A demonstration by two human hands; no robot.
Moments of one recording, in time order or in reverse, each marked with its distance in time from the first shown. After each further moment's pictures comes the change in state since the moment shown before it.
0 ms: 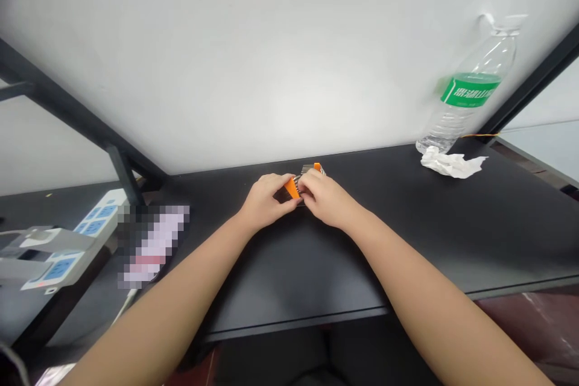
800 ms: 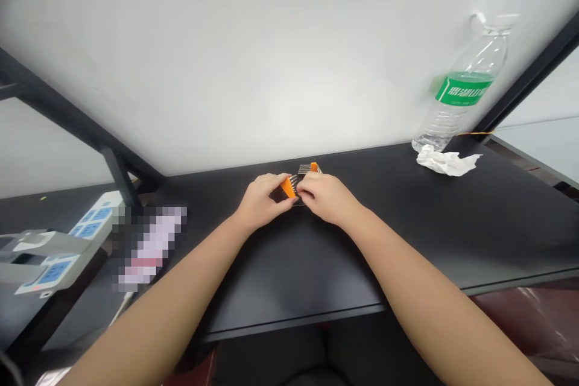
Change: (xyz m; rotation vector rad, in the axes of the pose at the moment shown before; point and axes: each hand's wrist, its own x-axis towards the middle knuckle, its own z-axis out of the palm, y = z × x) left_hand -0.001 -0.005 0.002 0.014 0.039 0.000; right_hand -0.001 0.006 -0.002 -0.108 0.041 -0.084
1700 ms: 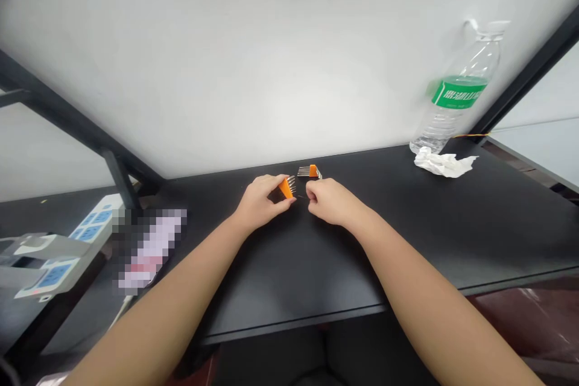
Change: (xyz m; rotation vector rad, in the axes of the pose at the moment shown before) left_hand 0.000 -0.007 -0.002 0.033 -0.009 -0.002; right_hand -0.003 -0.004 -0.013 -0.084 -0.284 0.371
